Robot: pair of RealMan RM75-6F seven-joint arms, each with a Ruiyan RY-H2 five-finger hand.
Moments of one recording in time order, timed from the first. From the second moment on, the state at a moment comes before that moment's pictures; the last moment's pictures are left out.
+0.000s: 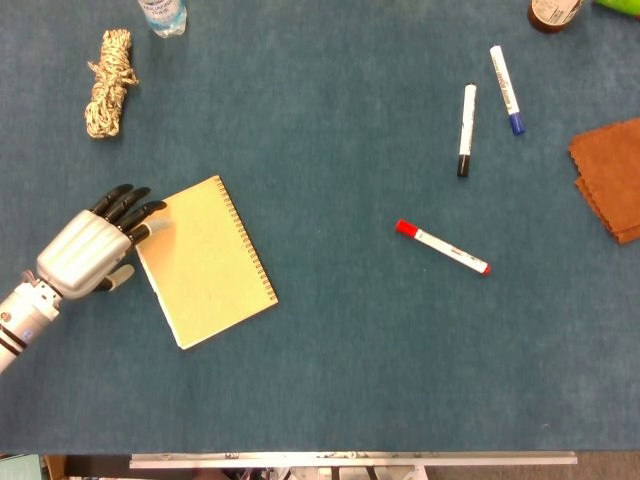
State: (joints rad) left arm -0.40 -1.72 0.22 -0.43 1.84 1.41 -0.55; right arm 0.11 -0.92 0.09 -1.85 -1.42 1.42 -0.09
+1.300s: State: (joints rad) left arm -0.48 -1.70 0.22 -0.67 1.82 1.38 -0.61; right arm 0.09 -0.92 0.09 -1.82 -1.42 1.45 -0.06
